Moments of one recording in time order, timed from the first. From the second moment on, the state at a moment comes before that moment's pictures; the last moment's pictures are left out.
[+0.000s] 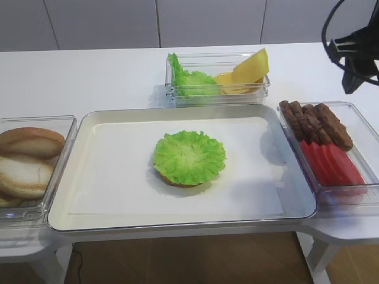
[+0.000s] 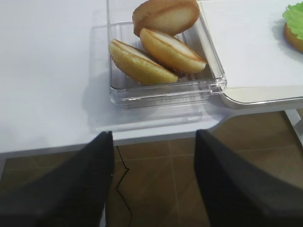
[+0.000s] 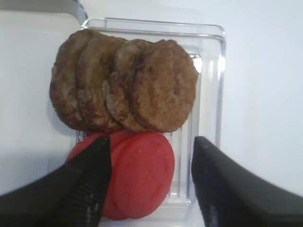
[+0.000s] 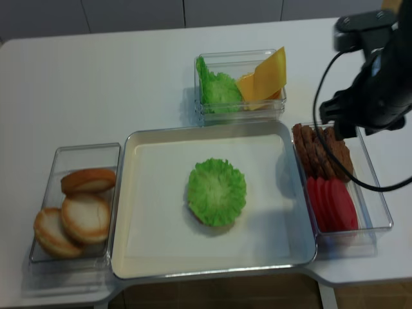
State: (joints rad) left arm -0.01 -0.02 -0.49 -0.04 1.18 -0.05; right arm 0.26 1.45 -1.25 -0.09 1.07 0.17
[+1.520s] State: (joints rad) left arm -0.01 -0.02 -0.49 -0.04 1.18 -0.05; right arm 0.24 0.57 -0.95 -0.04 1.27 0.17
